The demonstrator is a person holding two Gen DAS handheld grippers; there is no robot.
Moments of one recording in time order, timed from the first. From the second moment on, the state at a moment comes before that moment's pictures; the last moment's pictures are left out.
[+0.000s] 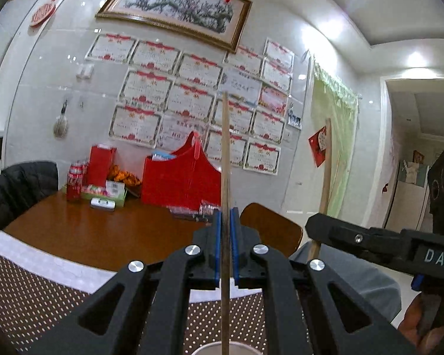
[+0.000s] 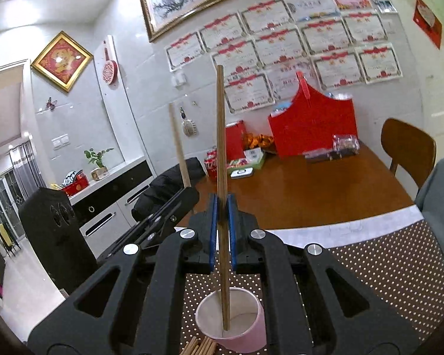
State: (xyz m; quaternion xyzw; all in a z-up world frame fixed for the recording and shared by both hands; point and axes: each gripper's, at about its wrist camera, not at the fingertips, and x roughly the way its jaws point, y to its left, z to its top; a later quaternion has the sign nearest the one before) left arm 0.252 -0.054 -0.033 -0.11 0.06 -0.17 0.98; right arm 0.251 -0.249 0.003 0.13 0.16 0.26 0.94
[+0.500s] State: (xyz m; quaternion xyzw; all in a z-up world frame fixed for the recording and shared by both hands) left arm 0.222 -0.033 -0.053 -0.07 0.12 -0.14 0.98; right arm 0.261 -0.254 -0.016 0.14 0.20 0.22 0.94
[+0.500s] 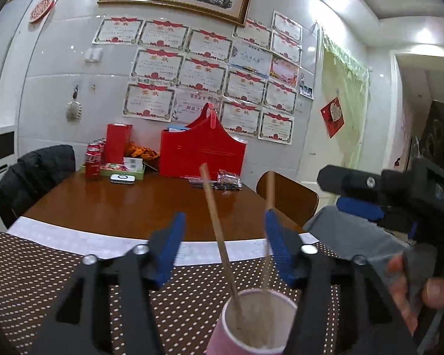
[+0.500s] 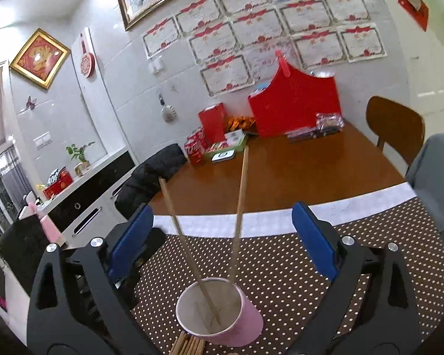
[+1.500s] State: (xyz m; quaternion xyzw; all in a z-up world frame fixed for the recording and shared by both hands) left arm 0.106 0.005 -0.157 0.08 0.39 -0.05 0.92; right arm 0.183 -0.233 -0.126 0.05 0.40 0.24 0.88
